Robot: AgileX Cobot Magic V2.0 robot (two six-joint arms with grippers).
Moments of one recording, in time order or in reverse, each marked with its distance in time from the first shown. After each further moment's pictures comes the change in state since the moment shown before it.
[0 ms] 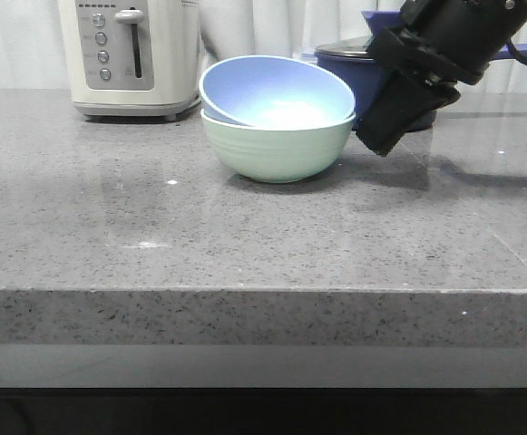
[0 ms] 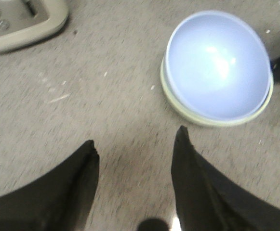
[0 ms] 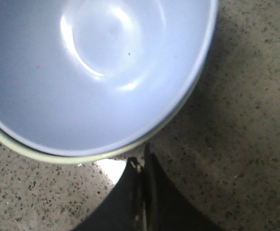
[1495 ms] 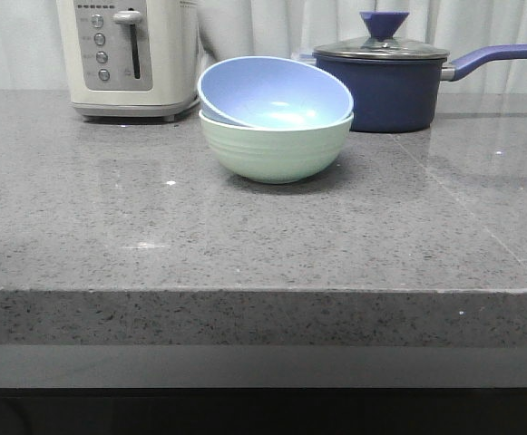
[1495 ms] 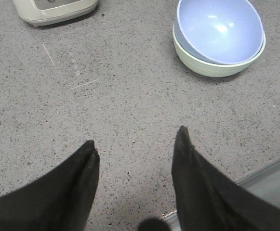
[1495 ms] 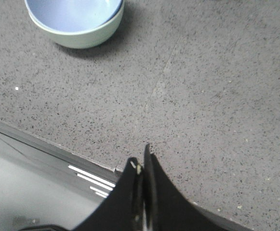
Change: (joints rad) left arm 0.000 -0.452 0.373 0.050 -0.074 -0.035; right arm 0.032 -1.075 0.496 -0.440 0.089 0.686
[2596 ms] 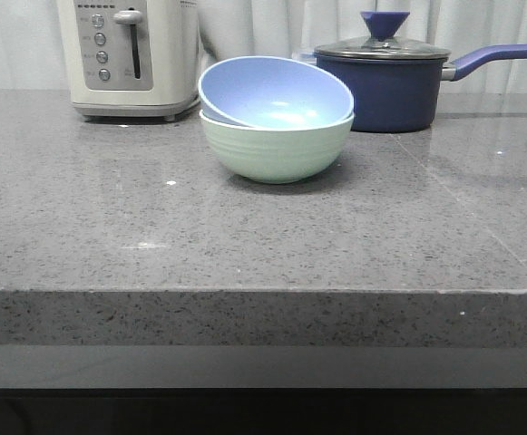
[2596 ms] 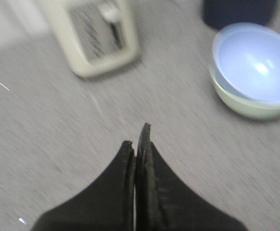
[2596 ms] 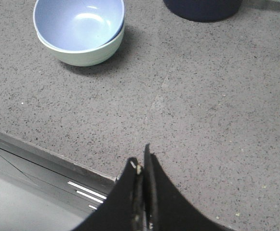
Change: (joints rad) left arm 0.064 -0.098 0.115 0.157 -0.264 0.000; right arm 0.000 -0.069 0.026 0.000 -0.035 0.008
